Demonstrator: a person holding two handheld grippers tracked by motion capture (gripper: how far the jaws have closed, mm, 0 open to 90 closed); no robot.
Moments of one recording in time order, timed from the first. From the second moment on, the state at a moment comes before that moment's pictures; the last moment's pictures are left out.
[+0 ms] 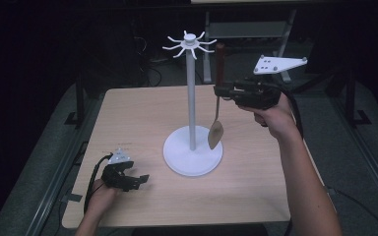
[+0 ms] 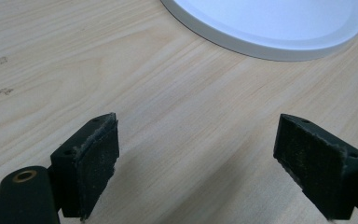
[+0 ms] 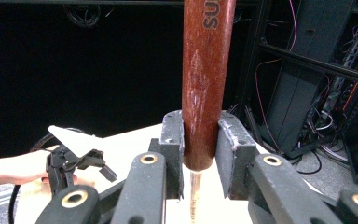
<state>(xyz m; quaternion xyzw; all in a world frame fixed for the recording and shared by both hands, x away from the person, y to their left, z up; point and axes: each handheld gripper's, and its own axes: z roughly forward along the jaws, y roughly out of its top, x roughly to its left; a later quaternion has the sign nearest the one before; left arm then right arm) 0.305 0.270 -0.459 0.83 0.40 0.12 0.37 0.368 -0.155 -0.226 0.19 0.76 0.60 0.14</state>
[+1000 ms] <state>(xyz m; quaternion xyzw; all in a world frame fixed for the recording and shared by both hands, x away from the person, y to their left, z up) 0.306 0.269 -0.459 0.83 0.40 0.12 0.37 0.384 -0.127 -0.224 0.19 0.78 0.58 0.14</state>
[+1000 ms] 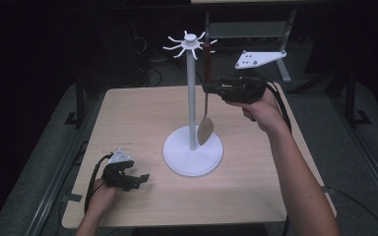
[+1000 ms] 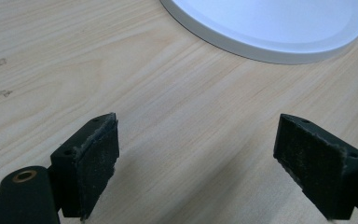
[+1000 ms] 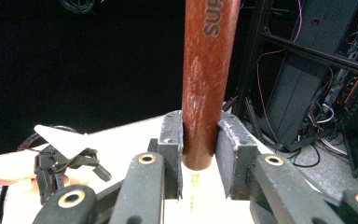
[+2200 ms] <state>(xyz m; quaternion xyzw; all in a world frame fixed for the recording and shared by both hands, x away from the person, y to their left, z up) 0.305 0.268 -0.462 0.83 0.40 0.12 0.37 0.371 -0.186 -0.269 0.26 0.77 0.56 0.16</state>
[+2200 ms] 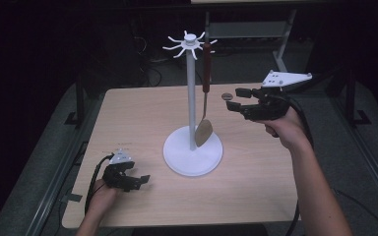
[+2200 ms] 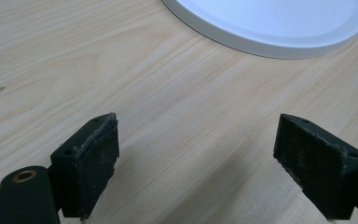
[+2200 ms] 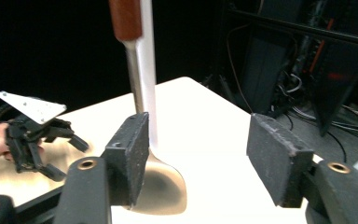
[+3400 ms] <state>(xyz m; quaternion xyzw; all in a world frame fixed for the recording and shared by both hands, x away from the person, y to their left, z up) 0.304 0.268 -0.462 0.83 0.40 0.12 0.37 0.358 -0.241 -0.354 0.35 0.77 0.51 0.16</state>
